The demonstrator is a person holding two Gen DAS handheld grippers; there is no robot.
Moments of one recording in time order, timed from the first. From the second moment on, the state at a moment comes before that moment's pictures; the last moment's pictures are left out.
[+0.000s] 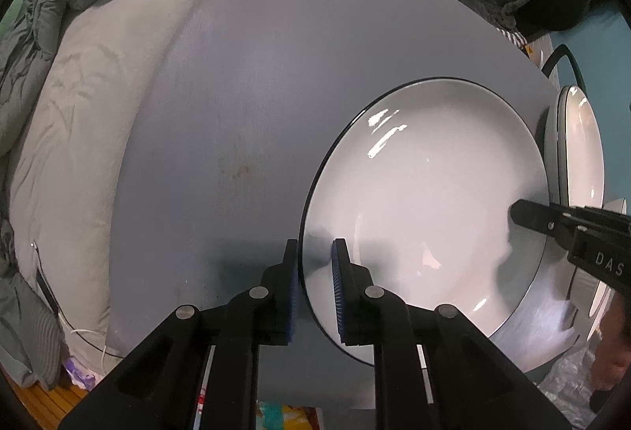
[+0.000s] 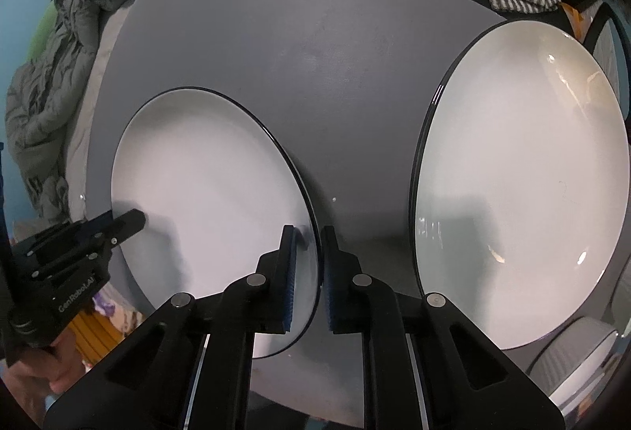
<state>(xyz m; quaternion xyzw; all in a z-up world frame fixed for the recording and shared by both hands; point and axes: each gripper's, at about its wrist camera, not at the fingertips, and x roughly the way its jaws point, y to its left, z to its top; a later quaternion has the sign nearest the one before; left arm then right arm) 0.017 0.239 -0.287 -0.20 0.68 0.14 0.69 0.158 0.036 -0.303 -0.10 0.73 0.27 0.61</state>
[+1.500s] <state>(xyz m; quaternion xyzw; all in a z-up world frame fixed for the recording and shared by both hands) 0.035 0.194 -0.289 -0.23 0.68 0.12 0.69 0.163 -0.031 -0.283 -0.05 0.76 0.24 0.60</state>
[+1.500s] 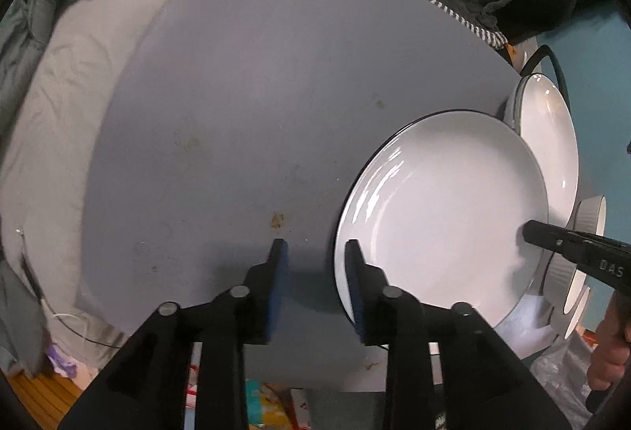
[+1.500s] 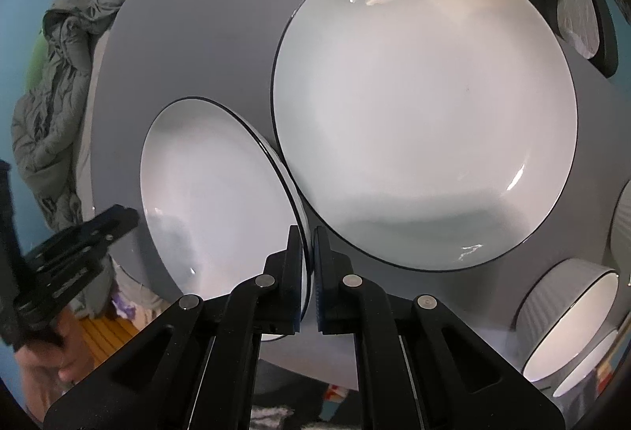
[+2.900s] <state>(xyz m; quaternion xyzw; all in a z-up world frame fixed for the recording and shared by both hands) 0.051 0.179 -0.299 -0.22 0.68 0.05 0.70 0.148 -0.032 -0.293 -0.08 0.75 0.23 0.62</state>
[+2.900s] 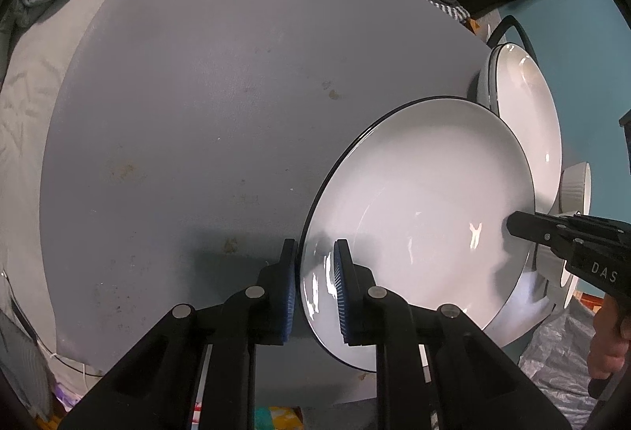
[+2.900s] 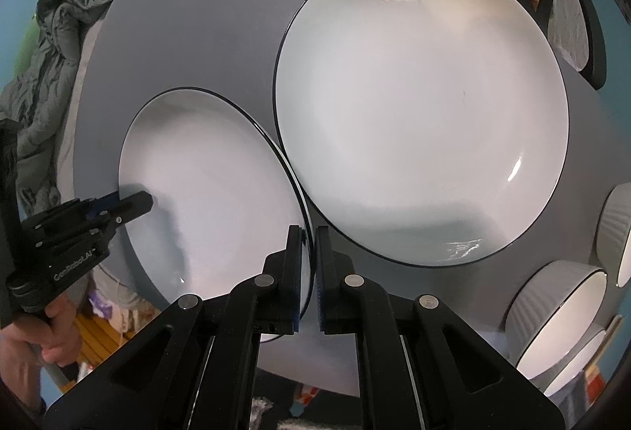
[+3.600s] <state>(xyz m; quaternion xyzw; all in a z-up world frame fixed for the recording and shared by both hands) 0.095 0.163 -0.255 -0.19 0.66 0.04 0.72 0.183 -0.069 -0.266 -0.06 0.74 0.23 0.63</state>
